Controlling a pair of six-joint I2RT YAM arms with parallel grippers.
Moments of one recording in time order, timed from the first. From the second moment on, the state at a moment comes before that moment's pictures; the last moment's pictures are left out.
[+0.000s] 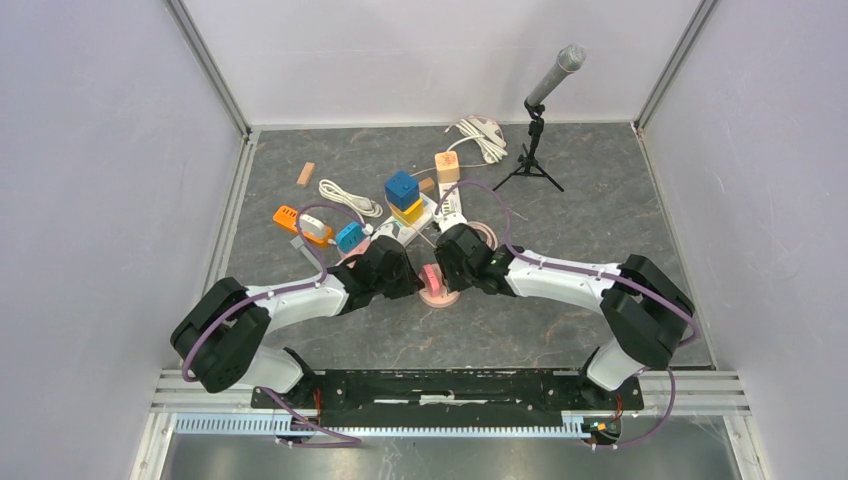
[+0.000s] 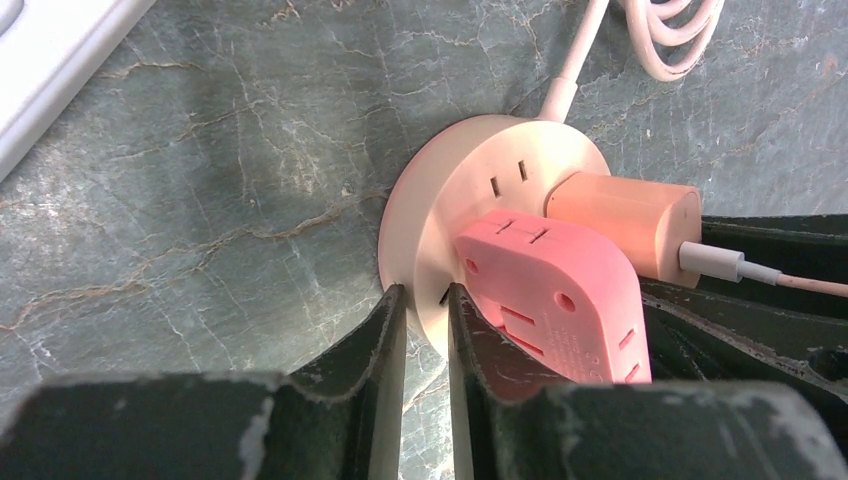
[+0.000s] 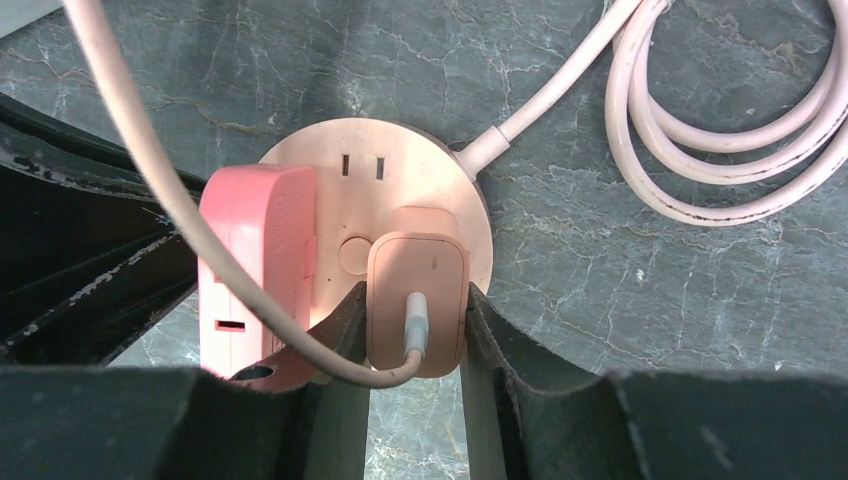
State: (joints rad) left arm -0.75 1.42 0.59 0.00 -0.05 -0.89; right arm 0.91 1.60 0.96 -0.27 0.19 0.41
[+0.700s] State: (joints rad) left arm -0.77 1.46 0.62 0.01 -0.03 -0.90; right arm 0.96 1.49 0.82 -0.15 0.30 0.32
